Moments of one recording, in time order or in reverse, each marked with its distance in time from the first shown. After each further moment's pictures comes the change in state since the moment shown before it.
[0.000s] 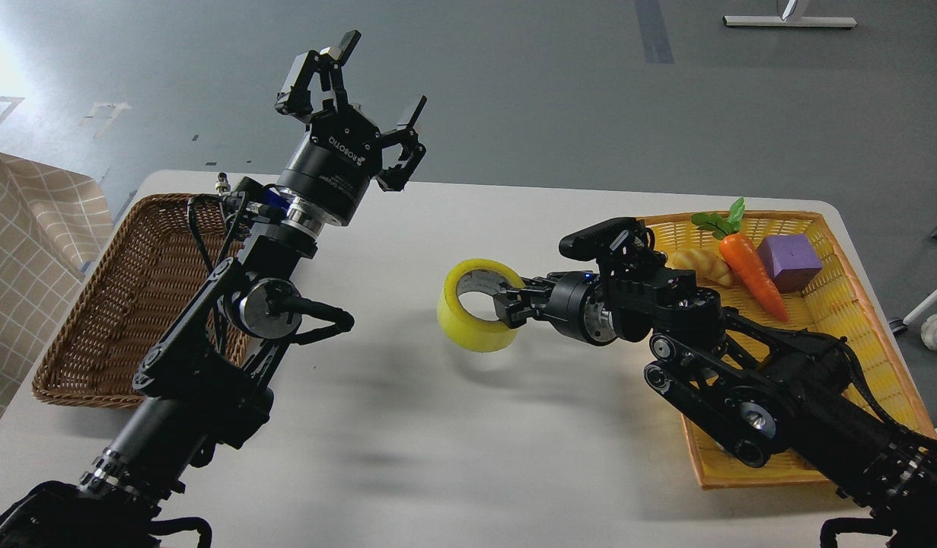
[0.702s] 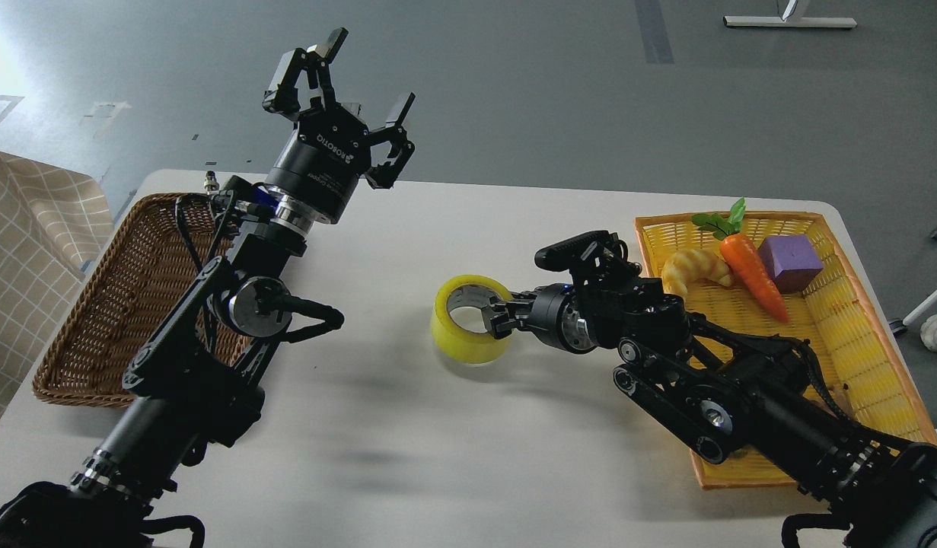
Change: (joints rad) left arm 0.001 0.019 -0.012 0.000 -0.006 -0.011 0.000; right arm 0.019 0.081 -0.005 -0.122 -0.035 0.000 0.000
